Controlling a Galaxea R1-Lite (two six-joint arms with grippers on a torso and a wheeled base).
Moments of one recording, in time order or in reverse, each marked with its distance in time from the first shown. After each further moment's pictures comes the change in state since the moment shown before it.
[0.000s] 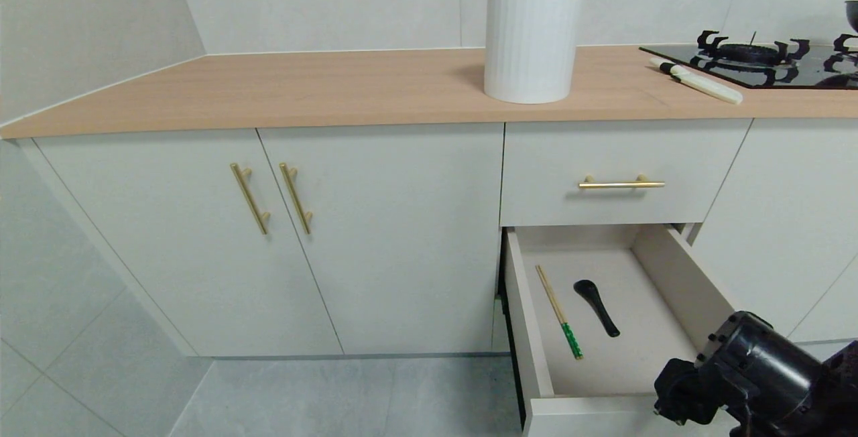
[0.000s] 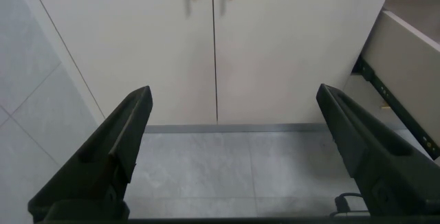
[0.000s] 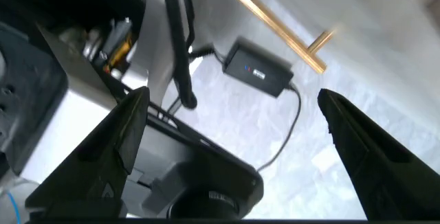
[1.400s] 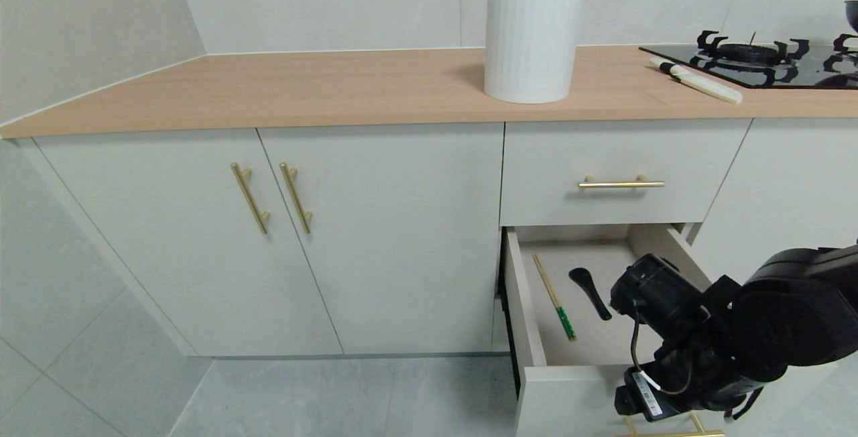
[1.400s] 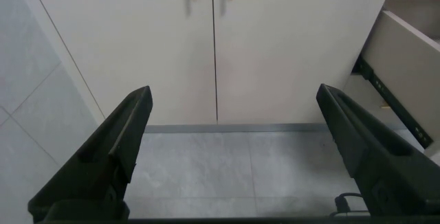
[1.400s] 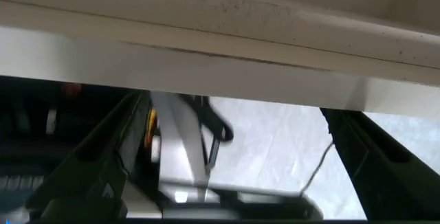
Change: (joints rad) left arm 0.000 0.000 0.000 0.000 0.000 0.000; right arm -0.136 0.290 -0.235 -0.112 -0.132 0.360
